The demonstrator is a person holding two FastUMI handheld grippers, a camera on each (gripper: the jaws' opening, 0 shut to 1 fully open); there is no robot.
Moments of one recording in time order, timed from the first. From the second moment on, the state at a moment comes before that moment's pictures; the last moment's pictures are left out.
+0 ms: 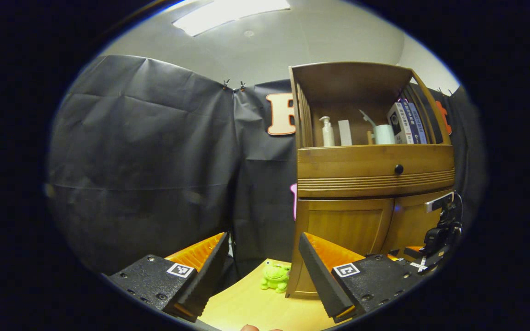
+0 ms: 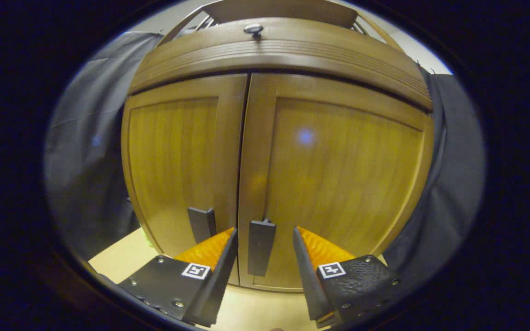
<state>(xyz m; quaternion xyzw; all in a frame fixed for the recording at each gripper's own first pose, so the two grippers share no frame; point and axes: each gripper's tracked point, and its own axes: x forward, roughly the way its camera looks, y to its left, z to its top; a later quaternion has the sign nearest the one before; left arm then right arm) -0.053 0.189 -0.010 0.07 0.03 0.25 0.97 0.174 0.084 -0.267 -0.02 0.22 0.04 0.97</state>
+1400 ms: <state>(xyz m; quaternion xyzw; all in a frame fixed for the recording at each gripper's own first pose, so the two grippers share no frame) -0.065 0.168 -0.013 0.03 0.02 0.23 0.97 0.195 -0.010 -0.264 0.04 0.21 -0.05 0.98</state>
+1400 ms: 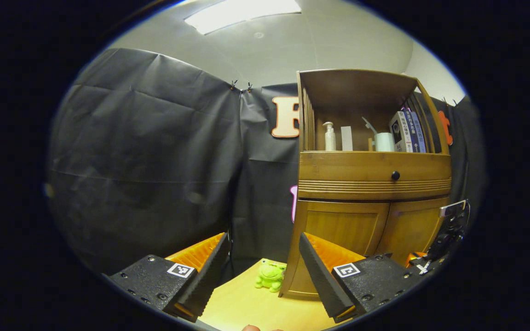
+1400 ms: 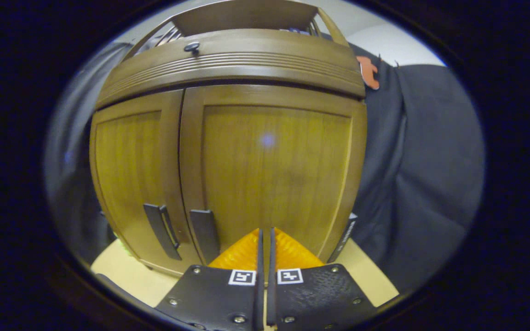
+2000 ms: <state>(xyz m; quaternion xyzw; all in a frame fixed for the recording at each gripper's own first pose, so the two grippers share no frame) -0.063 0.159 -0.019 0.03 0.03 0.21 0.98 0.203 0.021 -0.261 0.06 0.21 0.02 0.98</state>
